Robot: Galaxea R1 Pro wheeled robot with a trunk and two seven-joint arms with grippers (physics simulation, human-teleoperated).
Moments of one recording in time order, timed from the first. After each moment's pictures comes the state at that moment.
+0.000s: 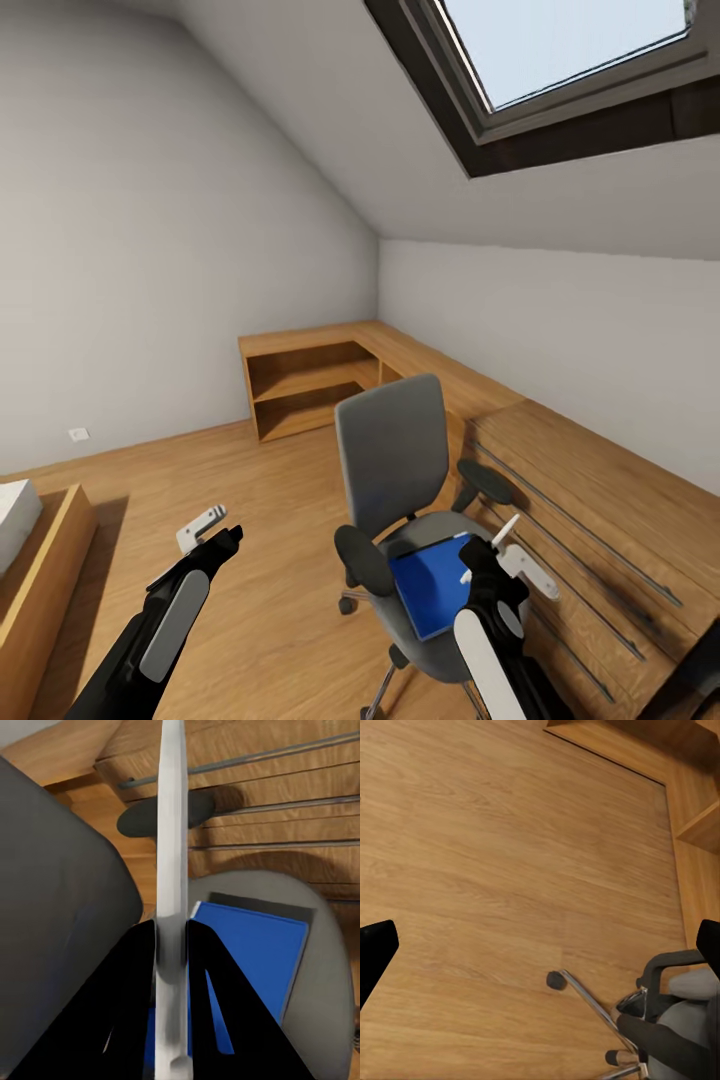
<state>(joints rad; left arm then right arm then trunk) -0.37 0.04 -0.04 -1.16 0.72 0.32 0.51 -0.23 0.10 0.21 -1.34 -0.61 -0.08 -0.80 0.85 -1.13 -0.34</state>
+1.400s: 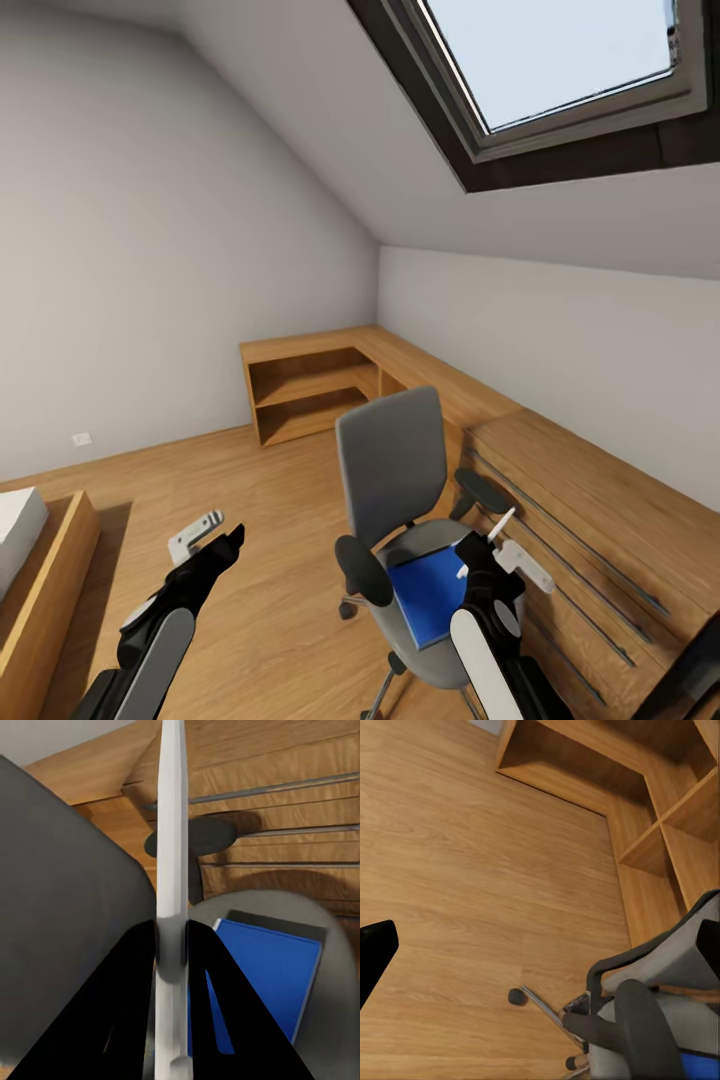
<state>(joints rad) -0.18 0.04 -0.08 -1.51 0.71 0.33 0.51 -0.23 0.10 0.24 -1.37 -0.60 -0.08 -0.80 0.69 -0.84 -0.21</state>
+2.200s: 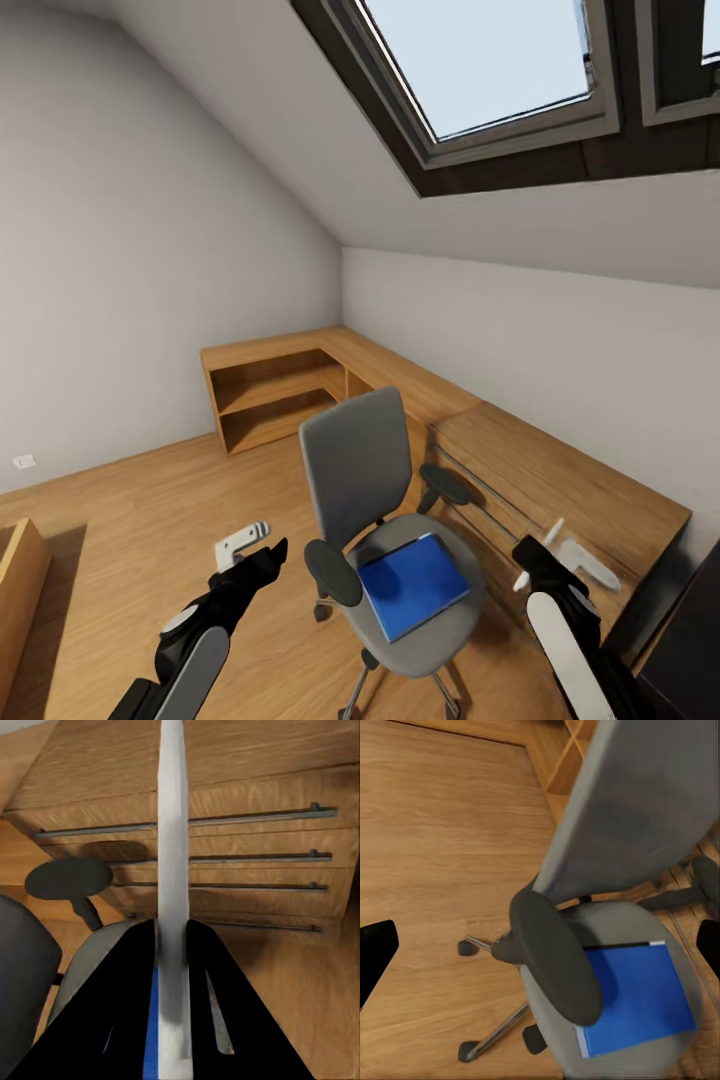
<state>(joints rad) -0.17 0.05 -0.27 -1.52 0.71 0.37 0.51 -0.23 -0.06 0.07 -1.44 -0.75 0.19 -0.79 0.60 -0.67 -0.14</state>
